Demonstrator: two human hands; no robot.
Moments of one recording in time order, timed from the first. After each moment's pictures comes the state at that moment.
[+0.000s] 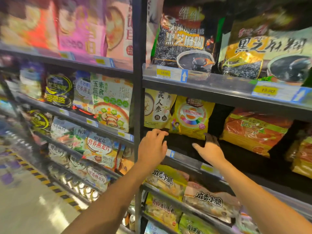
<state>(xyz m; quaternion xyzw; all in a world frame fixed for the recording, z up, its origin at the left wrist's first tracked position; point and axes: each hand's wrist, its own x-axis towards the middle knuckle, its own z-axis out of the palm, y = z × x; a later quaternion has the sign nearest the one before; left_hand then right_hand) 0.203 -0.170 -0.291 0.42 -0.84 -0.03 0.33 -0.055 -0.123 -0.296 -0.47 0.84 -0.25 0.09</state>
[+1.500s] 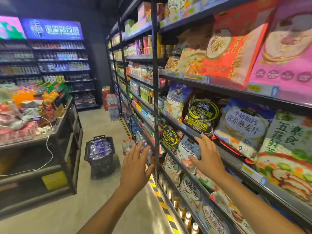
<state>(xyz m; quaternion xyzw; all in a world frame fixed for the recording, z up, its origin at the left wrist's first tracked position) 0.844 -0.323 -0.303 0.73 -0.63 0.13 0.24 0.572 -0.452 -0.276 -0.81 0.51 -0.28 0.07</state>
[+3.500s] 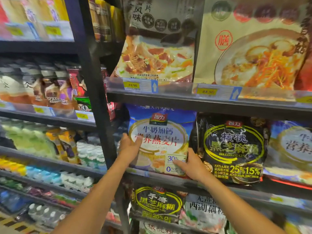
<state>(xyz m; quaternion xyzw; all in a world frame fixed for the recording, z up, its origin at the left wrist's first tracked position) 1.022 -1.118 -0.276 0.53 -0.63 -0.46 0.33 0.833 -0.942 -0.292 -0.43 0.79 -0.37 0.24</state>
